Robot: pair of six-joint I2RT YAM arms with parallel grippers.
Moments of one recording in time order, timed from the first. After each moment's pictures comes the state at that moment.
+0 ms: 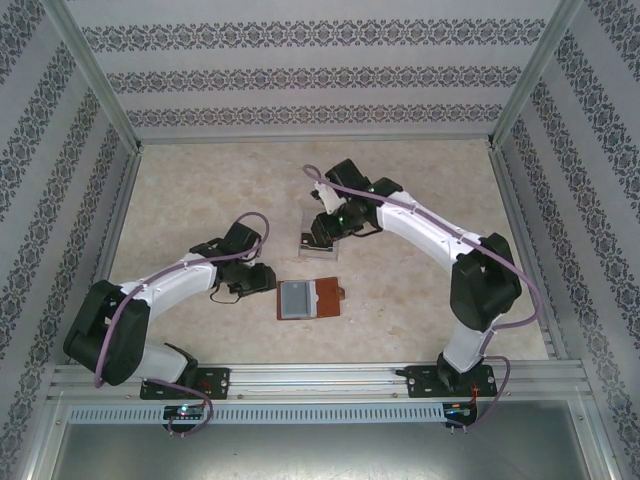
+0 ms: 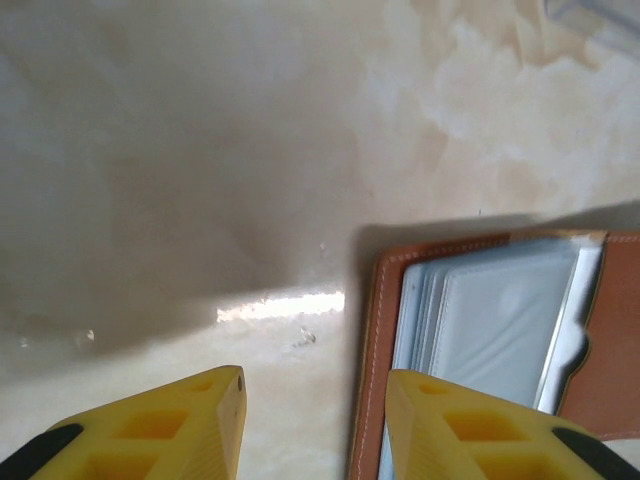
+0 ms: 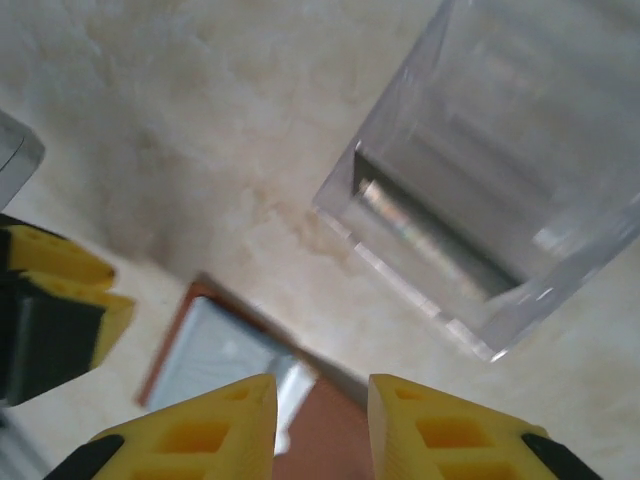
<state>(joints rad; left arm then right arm) -0.42 1.40 0.73 -0.55 0.27 -0.65 0.62 1.75 1.43 -0.79 -0.32 0.27</state>
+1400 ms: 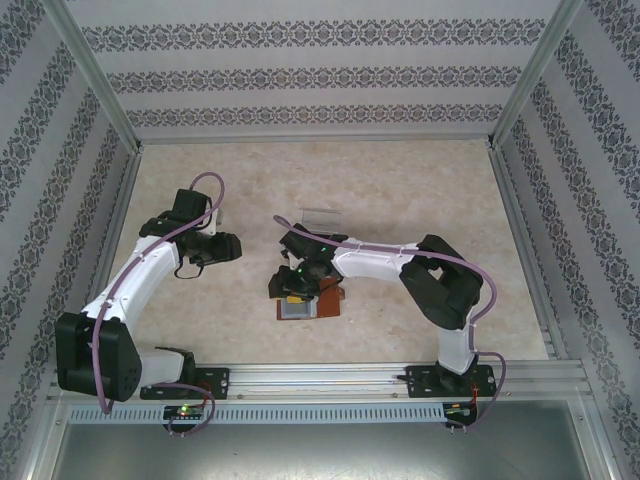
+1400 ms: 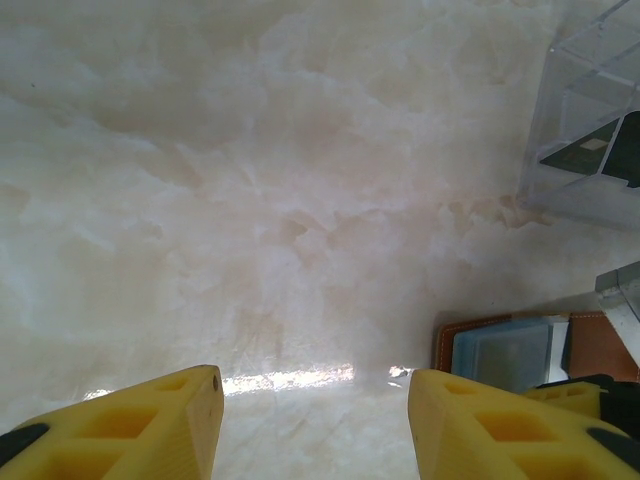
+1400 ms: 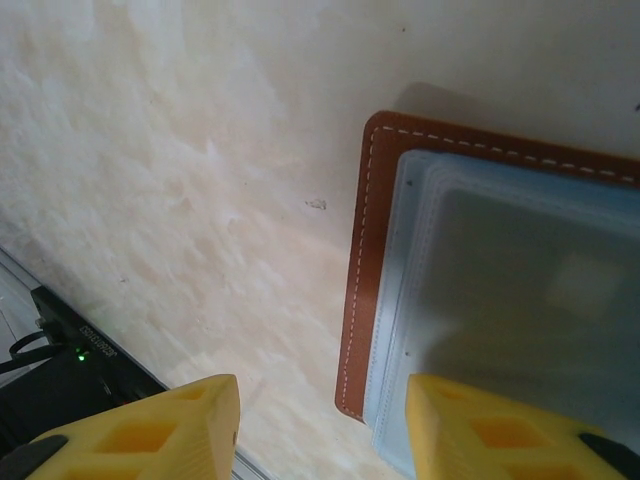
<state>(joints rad) -0.12 1.28 0.96 -0.84 0.24 -0.32 0.91 1.92 1.23 -0.43 -0.50 0.91</state>
